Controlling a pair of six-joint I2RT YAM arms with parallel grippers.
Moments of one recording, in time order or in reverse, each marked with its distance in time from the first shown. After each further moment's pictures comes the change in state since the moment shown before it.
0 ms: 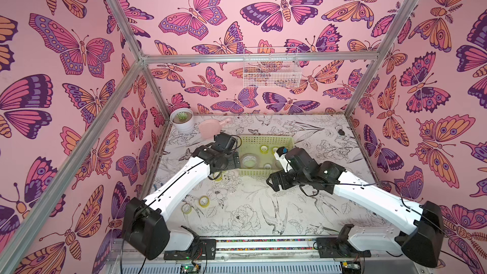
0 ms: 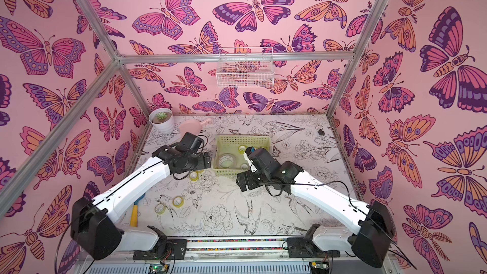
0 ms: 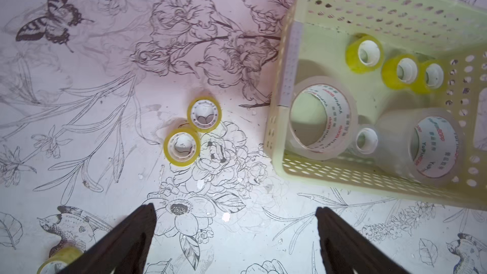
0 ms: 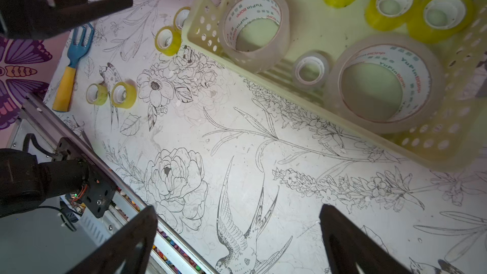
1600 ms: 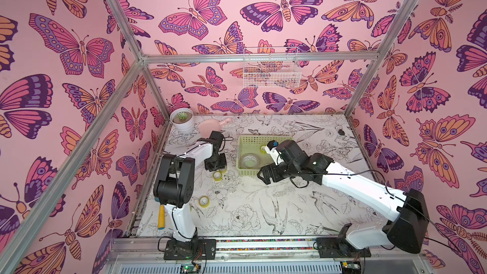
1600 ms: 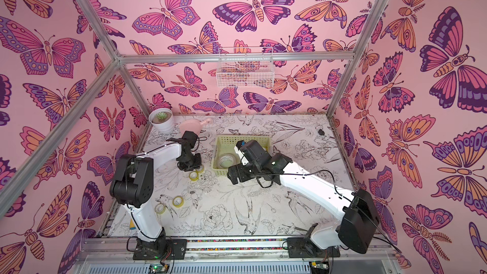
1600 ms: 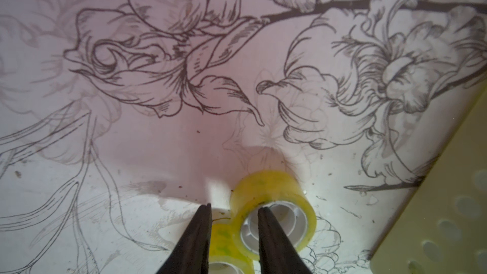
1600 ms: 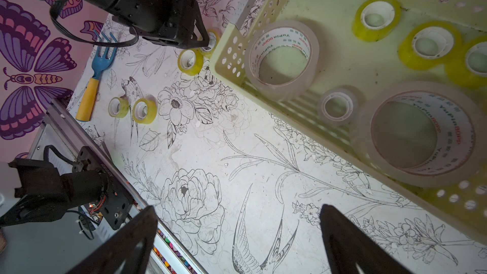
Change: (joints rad) left arm 0.270 0.526 0.101 0.121 0.201 0.213; right arm 0.002 0.130 0.124 0.036 -0.036 -0.021
